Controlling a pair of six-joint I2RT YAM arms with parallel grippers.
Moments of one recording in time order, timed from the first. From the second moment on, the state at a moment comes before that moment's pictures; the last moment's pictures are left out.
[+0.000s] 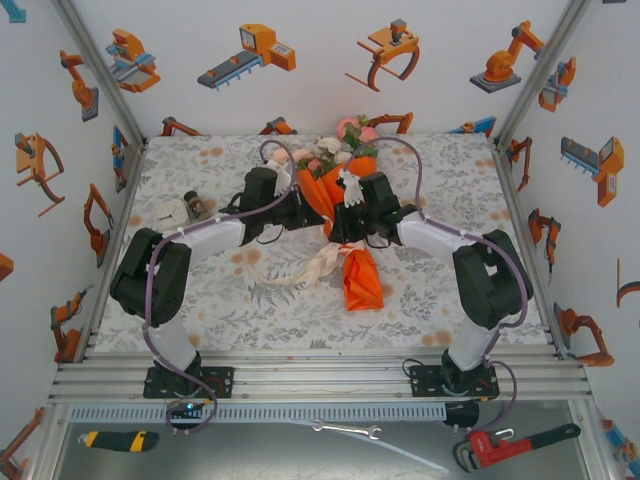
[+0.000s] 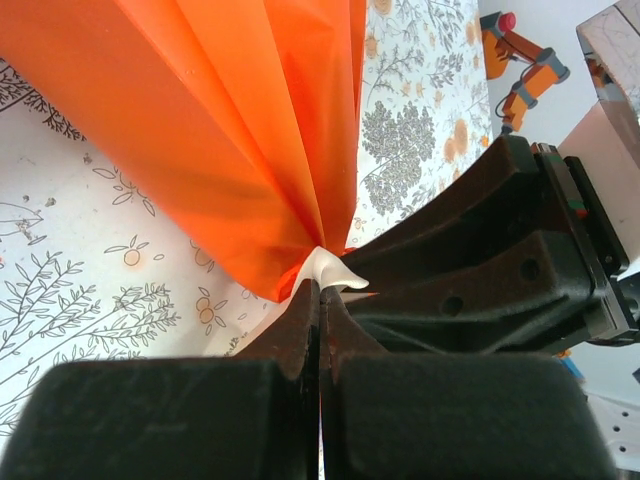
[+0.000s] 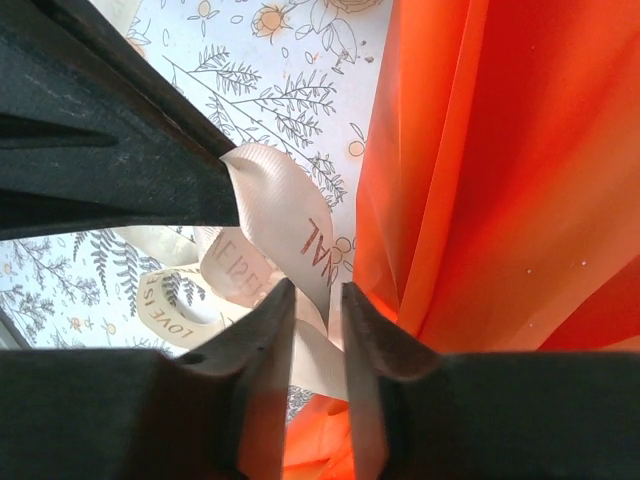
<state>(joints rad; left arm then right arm) -0.54 1.77 1.07 0.18 0.48 -0.71 0.52 1.75 1.11 -0.13 -0.42 0.17</state>
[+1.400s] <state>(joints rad) -0.55 1.76 0.99 0.15 0.51 -0.67 0.52 1.75 1.16 -0.23 -0.25 0.17</state>
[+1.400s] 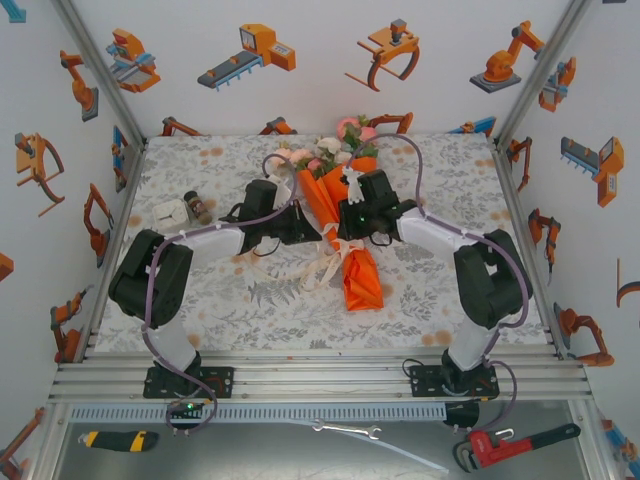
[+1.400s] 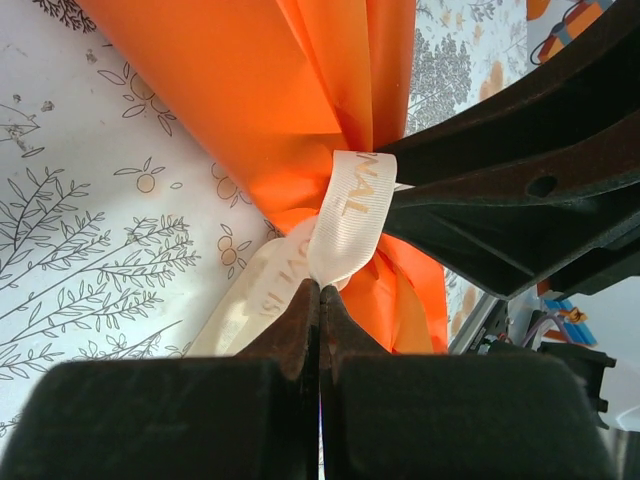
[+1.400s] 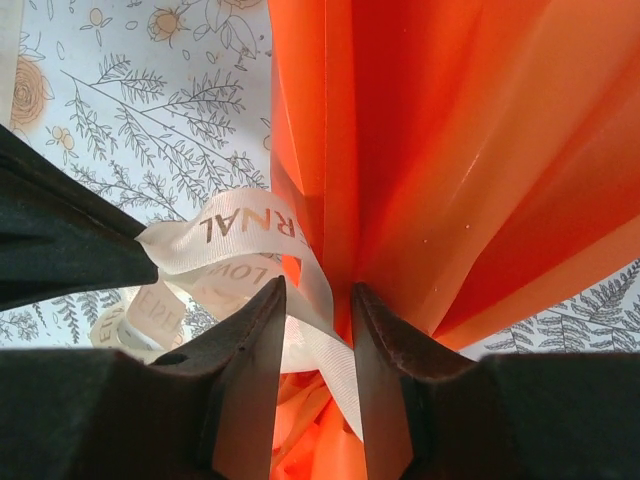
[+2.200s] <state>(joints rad) -0.53 1.77 1.11 0.15 0.51 -0.69 0.52 1.66 1.17 -0.25 -0.20 0.18</state>
